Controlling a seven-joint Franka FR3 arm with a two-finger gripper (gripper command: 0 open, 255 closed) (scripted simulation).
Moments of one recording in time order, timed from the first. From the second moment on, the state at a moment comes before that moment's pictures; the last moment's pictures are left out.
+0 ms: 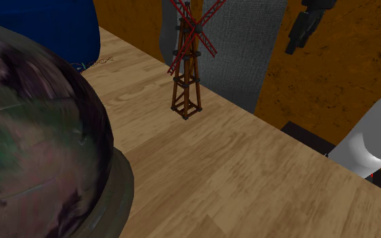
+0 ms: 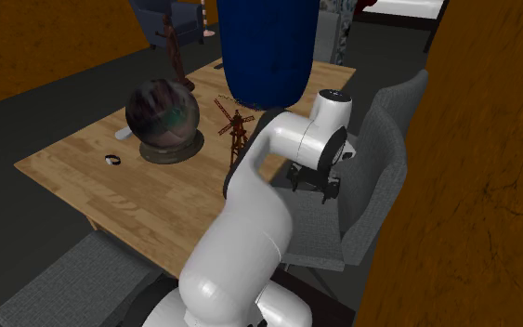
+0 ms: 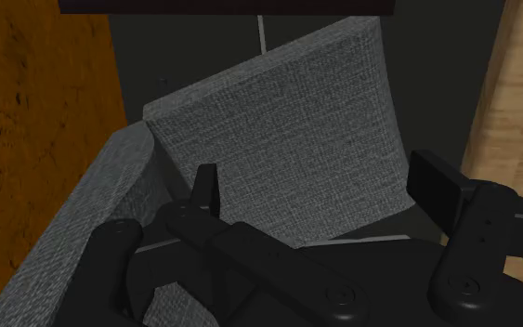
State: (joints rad) arm 0.02 -0.82 -0.01 -2.38 0.04 1.59 -0.03
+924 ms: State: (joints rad) arm 0.16 -0.48 0.17 -1.97 -0.05 1.55 -0.19
